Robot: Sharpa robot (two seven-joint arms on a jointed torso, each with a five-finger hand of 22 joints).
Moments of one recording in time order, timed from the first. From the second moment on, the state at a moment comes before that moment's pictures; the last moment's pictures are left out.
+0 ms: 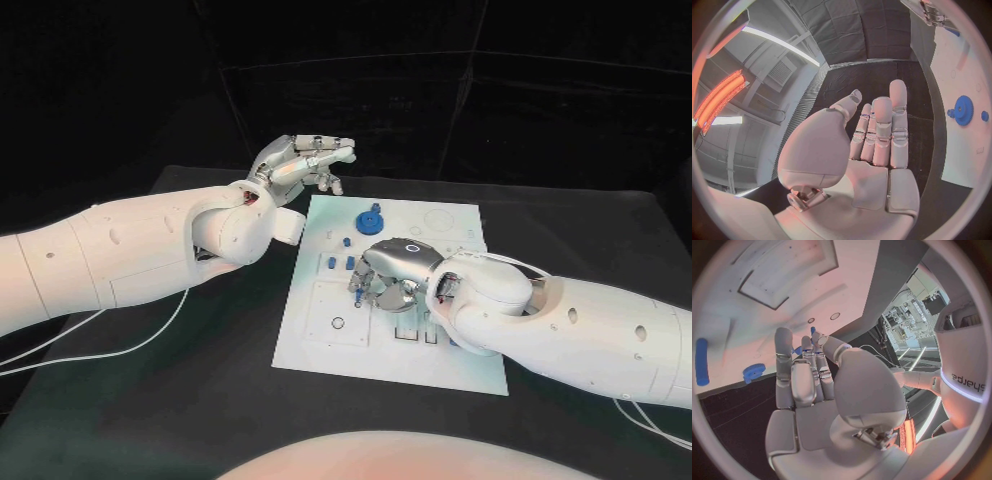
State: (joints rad) left arm 1.27 -0.81 -0.10 1.46 0.06 -0.22 0.48; left_hand 1.31 -0.08 0.31 -0.02 0.05 1.00 0.16 0.13 0.07 1.01 0.10 0.36 0.09 1.22 0.01 1.10 0.49 0.17 1.22 0.11 0.63 0.63; right arm 1.11 -0.62 -0.07 1.64 -1.65 -0.22 -0.15; right_hand 1.33 -0.06 0.53 -0.19 0.14 1.14 0.14 0.07 0.07 1.24 0.07 0.14 0.06 1.47 -0.01 1.31 1.10 0.17 1.14 0.08 1.00 0.56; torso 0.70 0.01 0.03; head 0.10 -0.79
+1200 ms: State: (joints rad) left arm 1.27 -0.81 -0.10 1.46 0.06 -0.21 0.48; left_hand 1.31 -0.08 0.30 -0.02 0.05 0.99 0.17 0.13 0.07 1.00 0.11 0.37 0.09 1.21 0.02 1.10 0.48 0.17 1.22 0.11 0.63 0.63; right arm 1.10 -0.60 -0.07 1.61 -1.66 -0.17 -0.16; right_hand 1.33 -0.06 0.53 -0.19 0.14 1.14 0.14 0.07 0.07 1.24 0.07 0.14 0.06 1.47 -0.01 1.31 1.10 0.17 1.14 0.08 1.00 0.56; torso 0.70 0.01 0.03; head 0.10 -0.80
